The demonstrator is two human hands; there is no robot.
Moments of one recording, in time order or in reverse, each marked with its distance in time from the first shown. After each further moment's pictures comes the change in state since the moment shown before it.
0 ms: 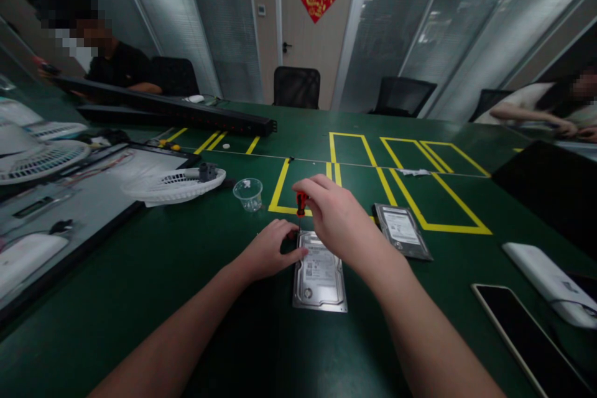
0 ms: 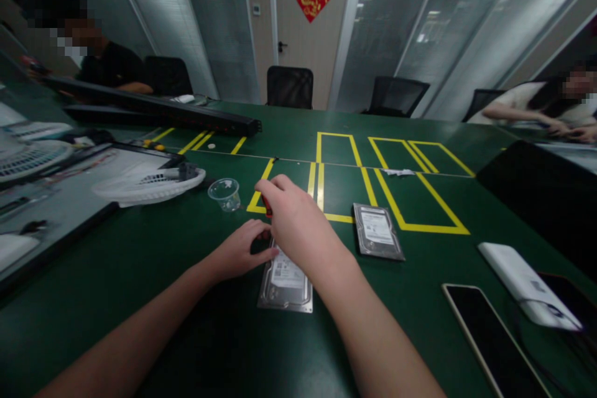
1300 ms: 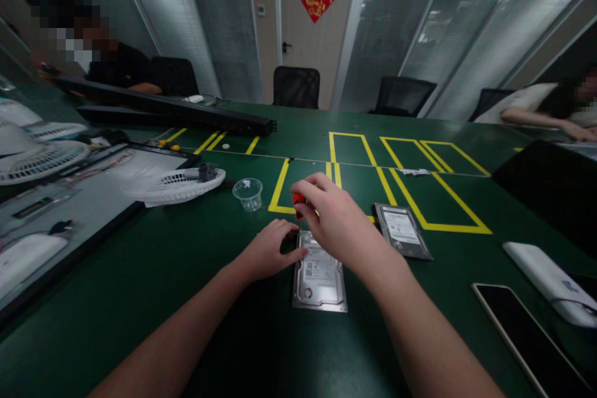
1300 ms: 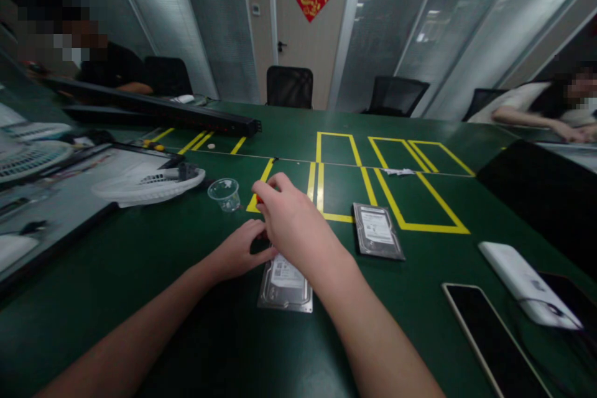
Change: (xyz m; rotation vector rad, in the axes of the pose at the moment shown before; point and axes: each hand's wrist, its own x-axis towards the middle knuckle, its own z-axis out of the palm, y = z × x) left_hand 0.000 0.000 0.000 0.013 0.008 0.006; right_hand 0.000 -0.004 0.000 0.019 -0.017 0.007
